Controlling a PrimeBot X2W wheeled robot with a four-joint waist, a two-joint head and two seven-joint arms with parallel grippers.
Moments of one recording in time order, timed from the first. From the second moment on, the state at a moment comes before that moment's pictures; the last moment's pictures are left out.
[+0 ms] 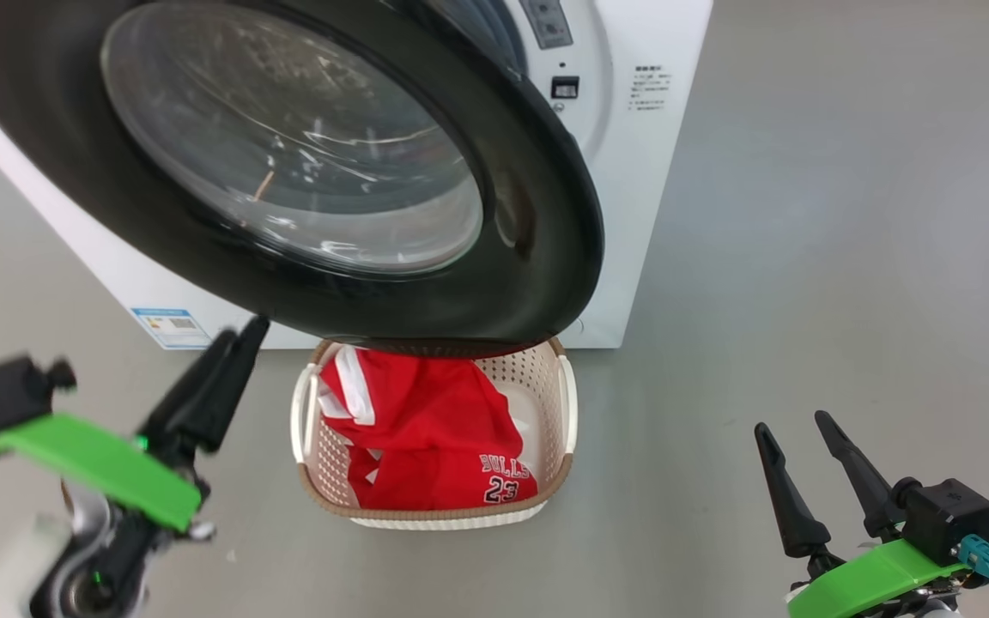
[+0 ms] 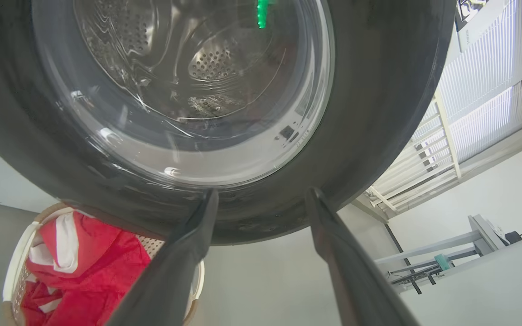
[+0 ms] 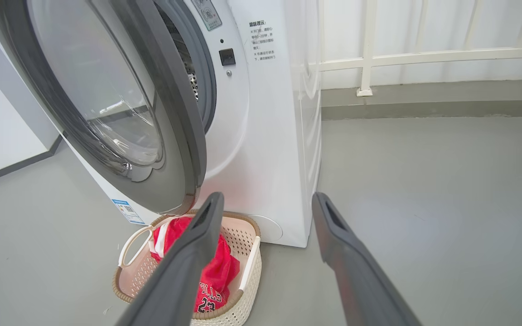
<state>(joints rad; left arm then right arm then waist) -0.48 0.56 -0.52 0.20 -1.48 -0.12 -0.08 -0.02 -0.12 0.08 0.24 0.37 0.13 -0.26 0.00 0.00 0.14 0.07</state>
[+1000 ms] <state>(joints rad) -0.12 0.47 -0.34 0.34 -1.24 -0.12 -0.25 0.04 -0.13 0.05 0.24 0.37 0.13 -0.26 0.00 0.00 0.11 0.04</state>
